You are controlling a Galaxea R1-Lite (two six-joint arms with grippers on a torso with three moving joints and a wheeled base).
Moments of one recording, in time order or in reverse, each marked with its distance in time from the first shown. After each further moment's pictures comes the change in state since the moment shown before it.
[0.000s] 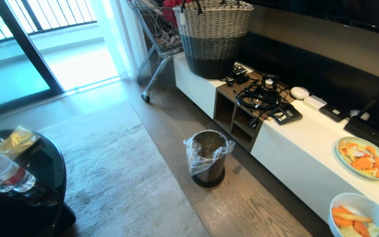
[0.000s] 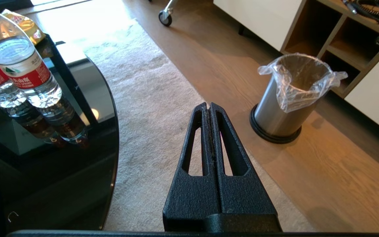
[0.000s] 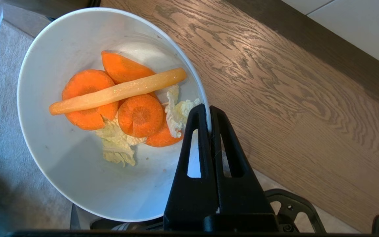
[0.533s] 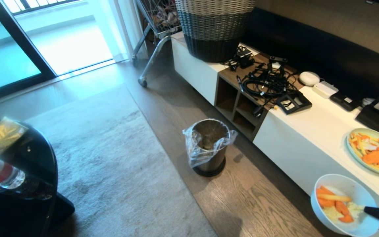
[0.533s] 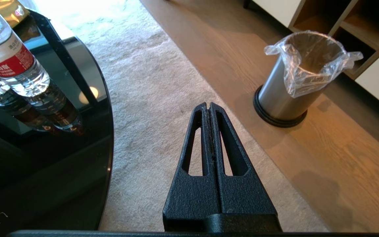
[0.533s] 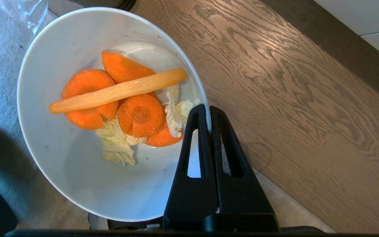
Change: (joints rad) left arm 0.000 0.000 0.000 0.000 0.000 0.000; right arm 0.075 0.062 -0.049 -0.120 0.078 -0.007
